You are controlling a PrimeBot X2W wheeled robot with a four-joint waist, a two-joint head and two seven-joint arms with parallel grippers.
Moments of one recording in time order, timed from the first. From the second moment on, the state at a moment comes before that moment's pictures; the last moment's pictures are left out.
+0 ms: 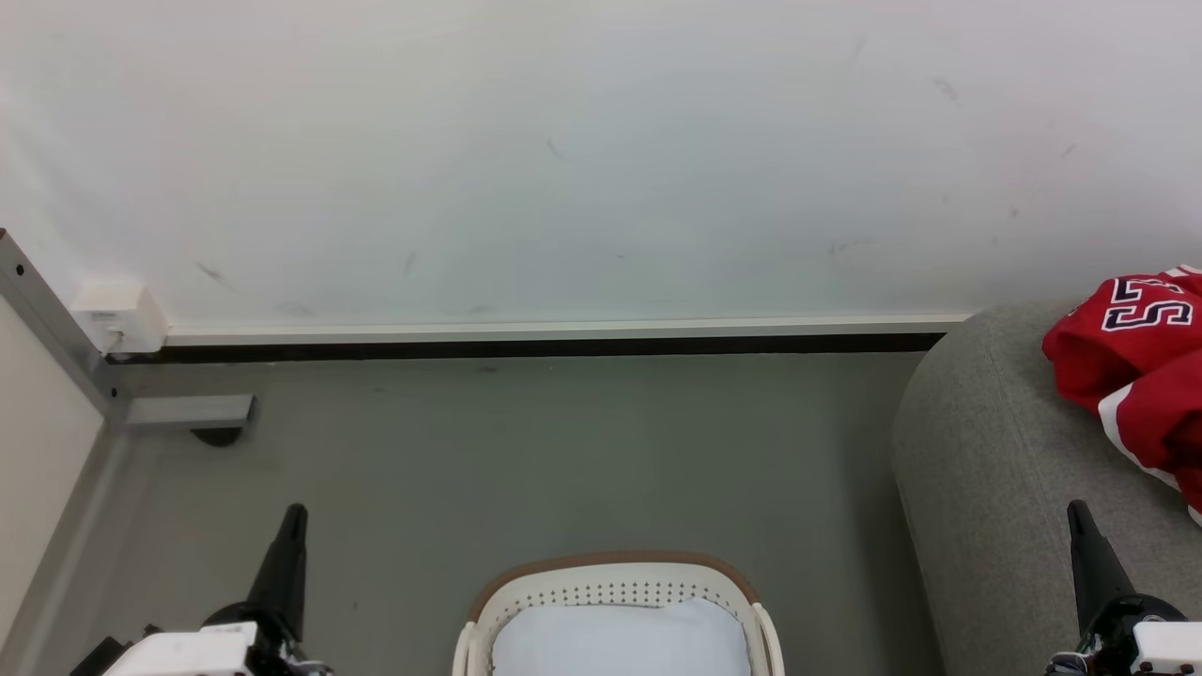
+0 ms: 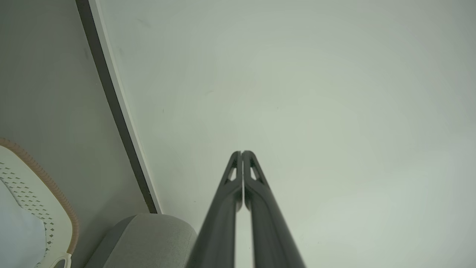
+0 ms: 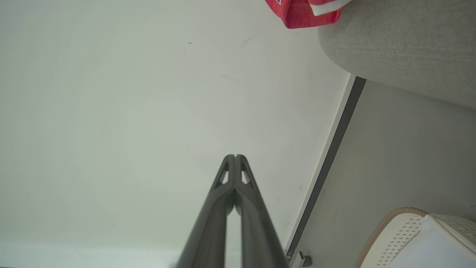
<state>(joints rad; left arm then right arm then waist) -0.10 0.05 0.11 0.25 -1.61 -0.13 0.11 -0.10 -0.05 -0.11 0.25 1.61 0.13 0.11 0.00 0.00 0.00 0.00</state>
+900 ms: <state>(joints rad) -0.10 0.05 0.11 0.25 -1.61 -0.13 0.11 -0.10 -0.05 -0.11 0.25 1.61 0.13 0.11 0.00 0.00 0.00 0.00</state>
